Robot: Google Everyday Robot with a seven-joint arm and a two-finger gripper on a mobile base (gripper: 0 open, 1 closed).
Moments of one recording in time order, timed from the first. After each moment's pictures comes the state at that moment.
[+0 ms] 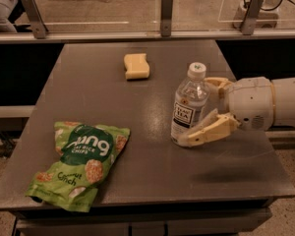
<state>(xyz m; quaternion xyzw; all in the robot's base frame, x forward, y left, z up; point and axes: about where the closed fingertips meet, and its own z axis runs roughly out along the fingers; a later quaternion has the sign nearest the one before) 0.449 -0.089 0.914 -0.52 0.63 0.31 0.48</state>
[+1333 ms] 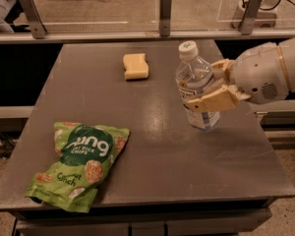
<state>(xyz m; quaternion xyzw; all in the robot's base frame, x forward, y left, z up) 0.456 -0.100 0.948 -0.55 0.69 0.25 0.40</state>
